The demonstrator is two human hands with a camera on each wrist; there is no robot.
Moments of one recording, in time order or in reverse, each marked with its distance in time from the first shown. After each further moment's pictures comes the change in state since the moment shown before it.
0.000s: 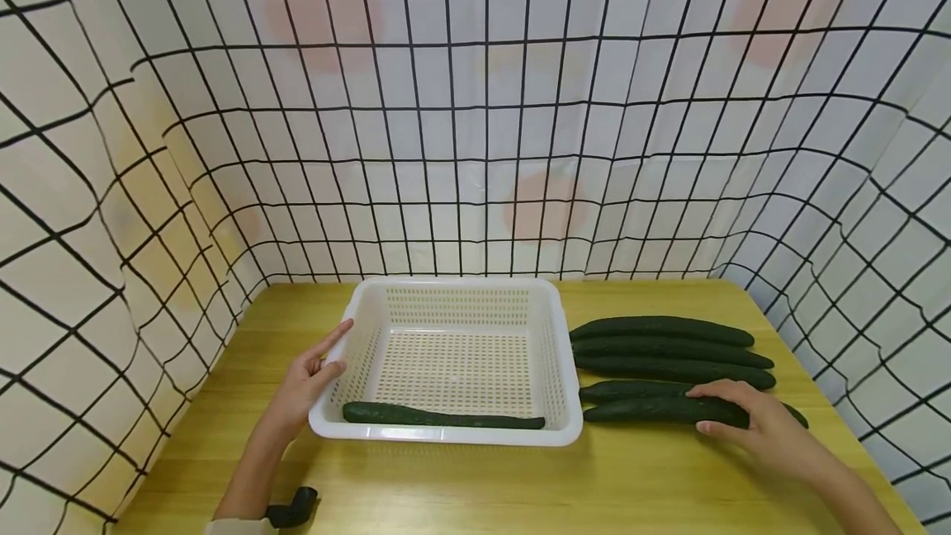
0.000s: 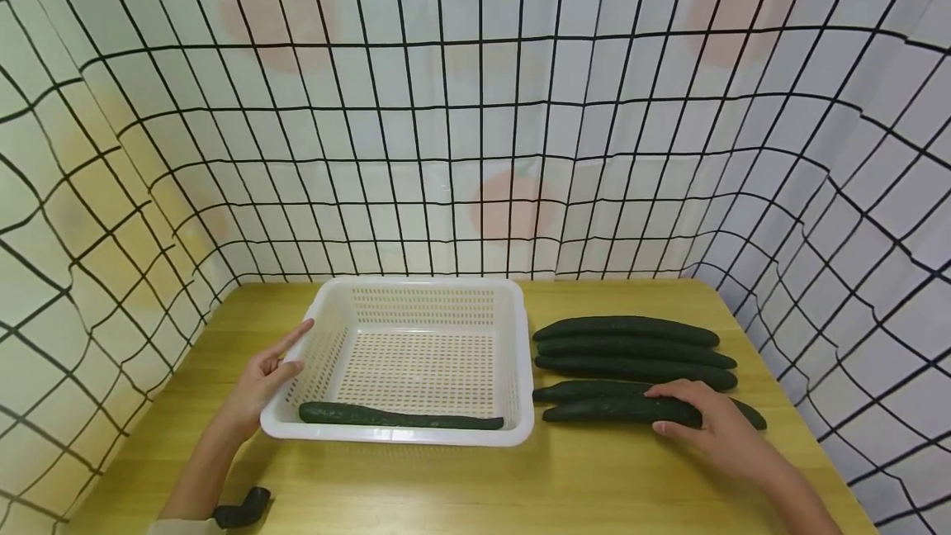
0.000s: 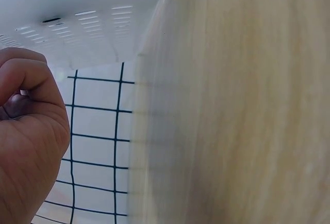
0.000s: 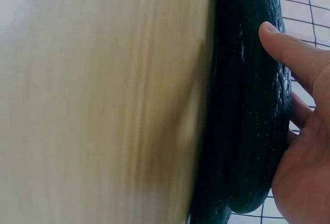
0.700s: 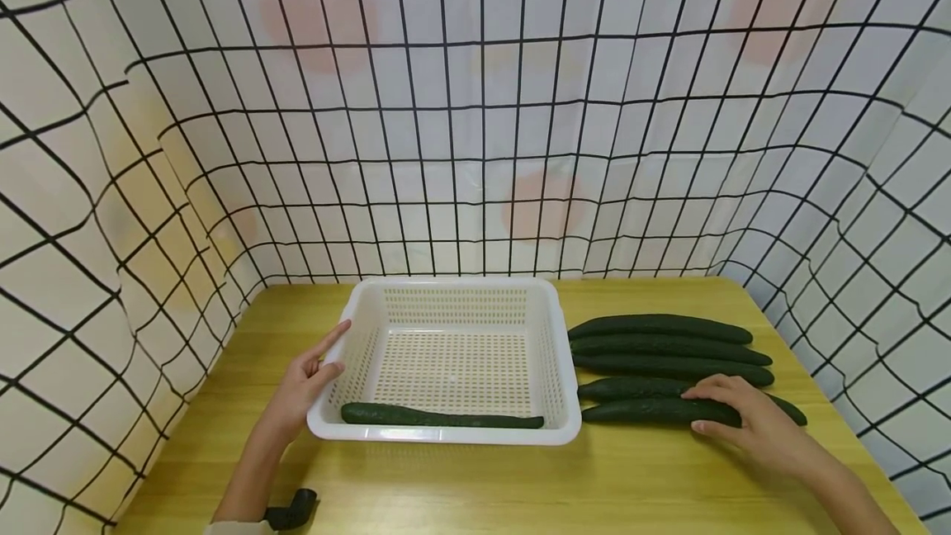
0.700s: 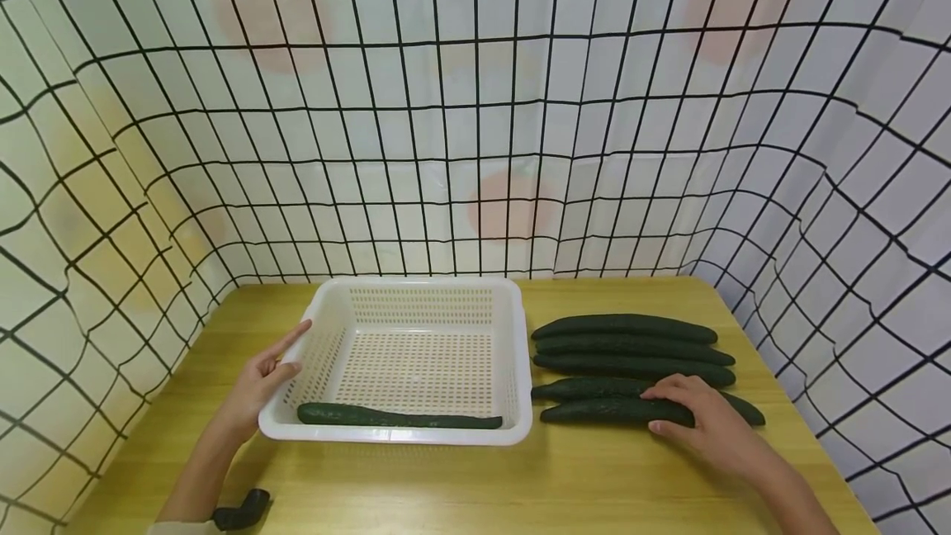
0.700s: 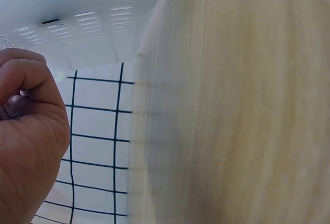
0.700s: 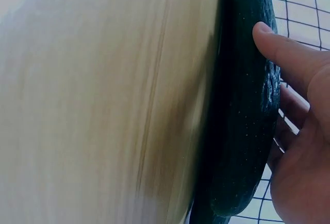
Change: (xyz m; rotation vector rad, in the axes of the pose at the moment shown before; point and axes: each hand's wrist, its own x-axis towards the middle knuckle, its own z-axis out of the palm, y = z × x) left_hand 0.000 0.000 -0.001 0.010 -0.013 0.005; right_hand 0.003 0.003 0.003 -0.080 -0.038 -0.009
